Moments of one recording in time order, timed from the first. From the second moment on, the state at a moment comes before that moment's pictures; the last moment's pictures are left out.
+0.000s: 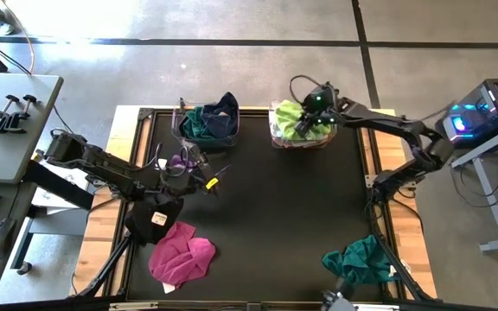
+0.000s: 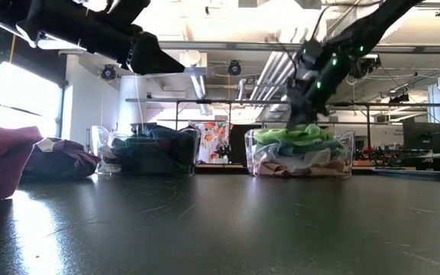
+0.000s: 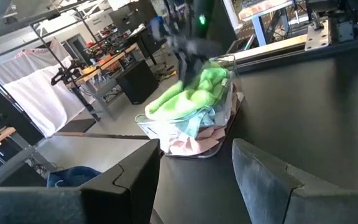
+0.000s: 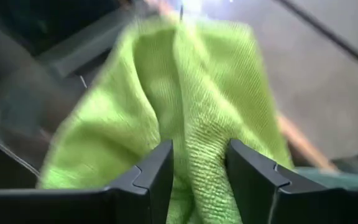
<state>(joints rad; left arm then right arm) -0.18 1.31 0.49 0.65 -0.81 0.34 -0.77 1.48 0.95 -0.28 -0.05 -0.09</state>
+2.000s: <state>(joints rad) 0.02 1.37 0.62 -0.90 -0.36 -0.65 0.38 1.75 0.73 0.88 0.46 0.15</state>
